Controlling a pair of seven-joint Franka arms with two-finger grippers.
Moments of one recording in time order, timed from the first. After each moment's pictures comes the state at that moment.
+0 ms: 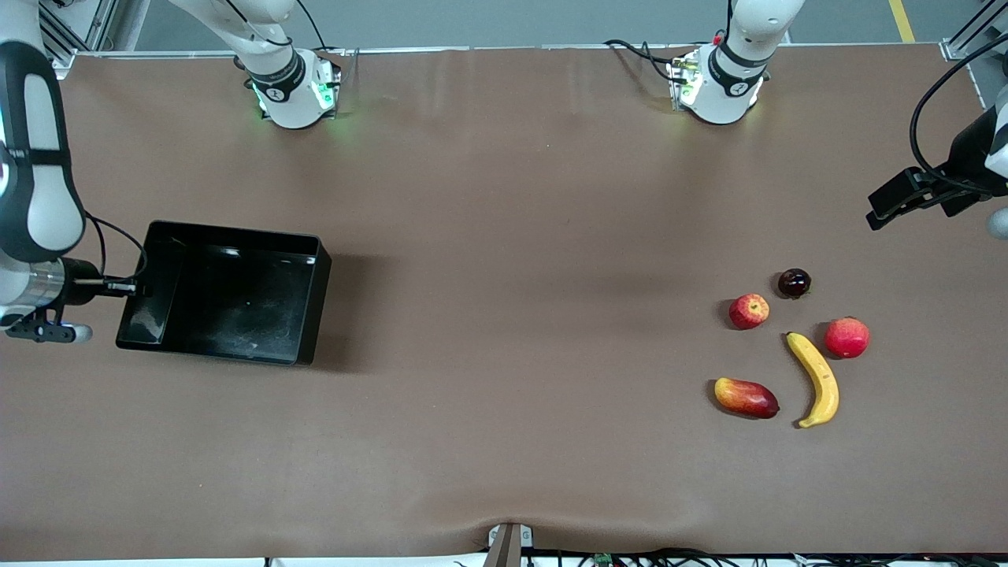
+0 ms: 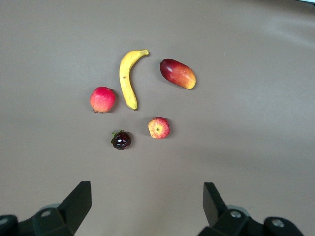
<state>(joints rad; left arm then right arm) 0.97 0.20 -1.20 -1.38 0.23 1.48 -0.38 -0.26 0.39 -0.05 -1.78 0.09 1.91 -0.24</state>
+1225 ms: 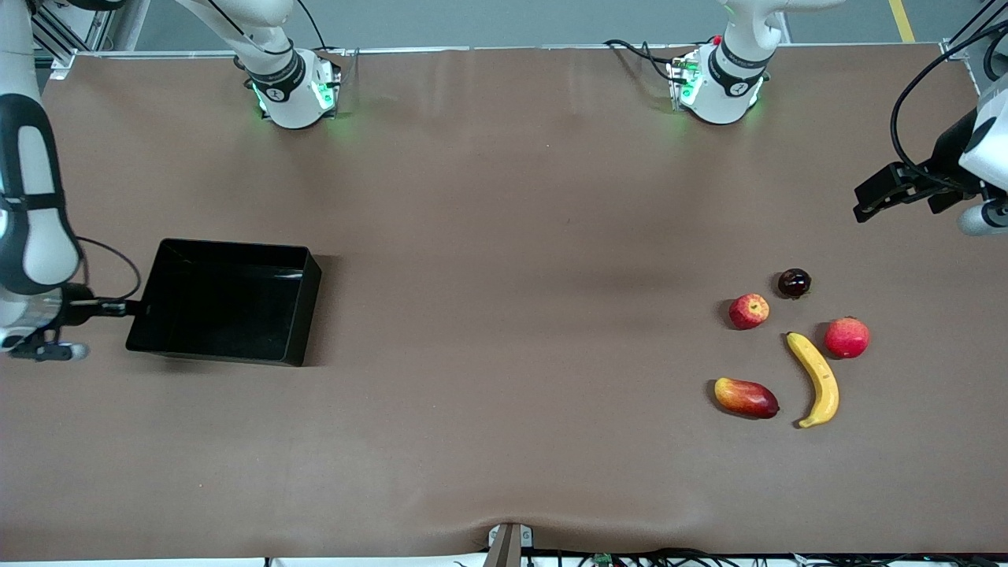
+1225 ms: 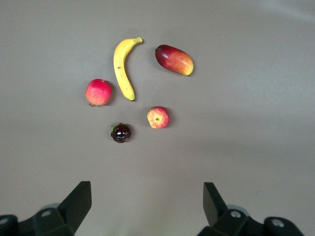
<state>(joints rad) -0.03 0.03 -0.07 -1.48 0.03 1.51 -0.19 -0.32 0.52 -0.02 -1.60 0.09 1.92 -0.34</state>
